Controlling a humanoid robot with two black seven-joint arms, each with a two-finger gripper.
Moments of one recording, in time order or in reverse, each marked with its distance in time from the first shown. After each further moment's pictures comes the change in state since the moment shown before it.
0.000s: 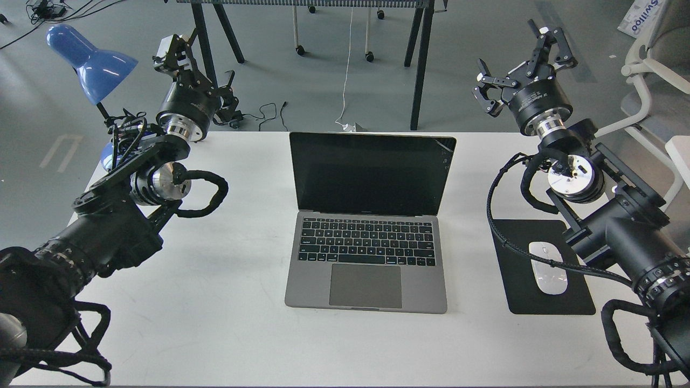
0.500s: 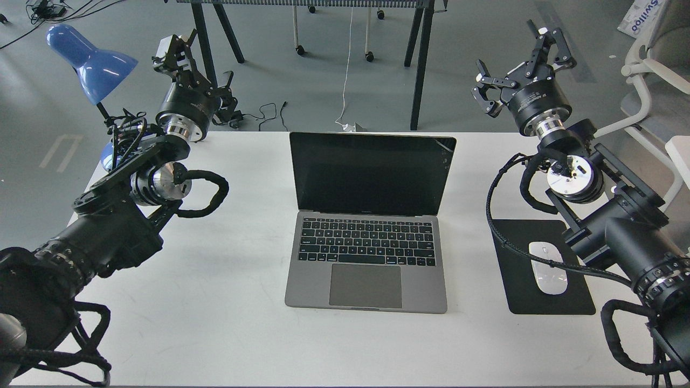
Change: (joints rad) left arm 0.002 0.001 0.000 -0.007 0.000 0.019 0.000; right arm 0.009 -0.001 -0.010 -0.005 -0.002 -0.005 0.000
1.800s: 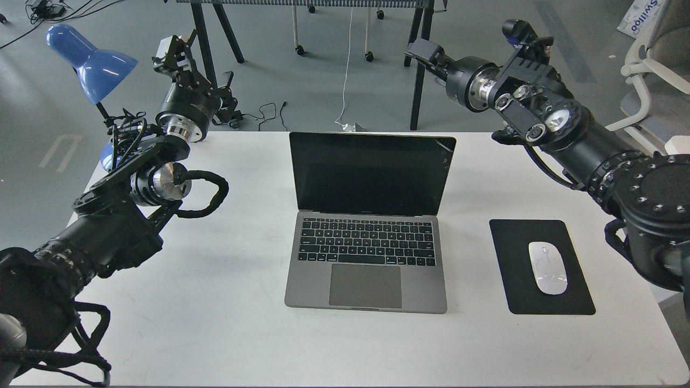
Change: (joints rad) left arm 0.001 0.000 0.000 0.001 0.000 -0.001 0.000; right arm 0.494 0.203 -1.288 -0.528 -0.288 -0.060 -0.005
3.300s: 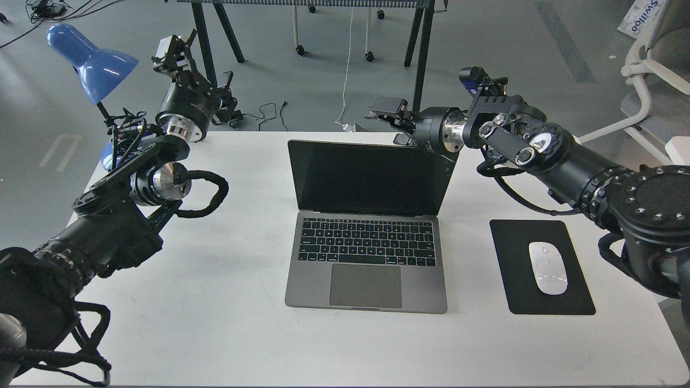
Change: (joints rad) left arm -0.001 0.000 0.000 0.000 0.000 0.000 0.000; right arm -0.002 -0.016 0.006 0.172 0.004 0.245 0.014
